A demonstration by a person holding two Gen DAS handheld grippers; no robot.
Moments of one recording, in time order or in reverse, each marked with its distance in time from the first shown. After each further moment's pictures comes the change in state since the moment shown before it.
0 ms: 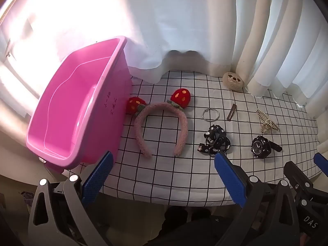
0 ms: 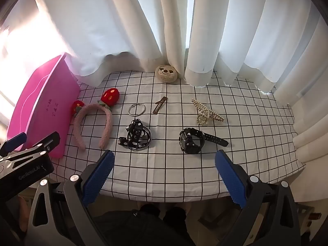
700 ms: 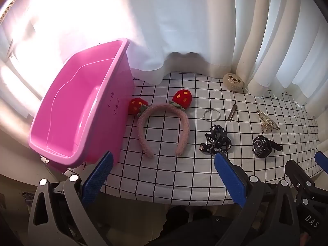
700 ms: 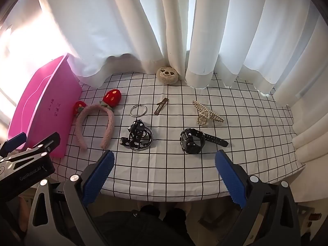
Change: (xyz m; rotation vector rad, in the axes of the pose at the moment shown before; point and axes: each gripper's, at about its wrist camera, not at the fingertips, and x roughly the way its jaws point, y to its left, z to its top) left arm -0.008 0.005 -0.001 0.000 -0.010 -0.001; right arm -0.006 -0.001 0.001 0.001 -0.011 -0.001
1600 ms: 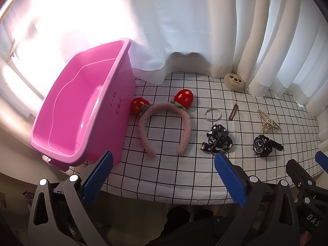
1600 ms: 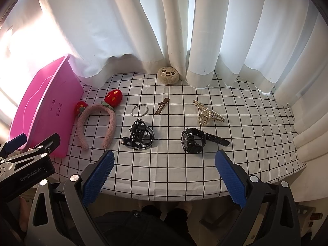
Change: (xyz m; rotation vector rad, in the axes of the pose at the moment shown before) left arm 0.001 0.005 -0.002 0.000 0.000 0.006; right arm -0.003 0.002 0.002 0.003 -0.001 0.013
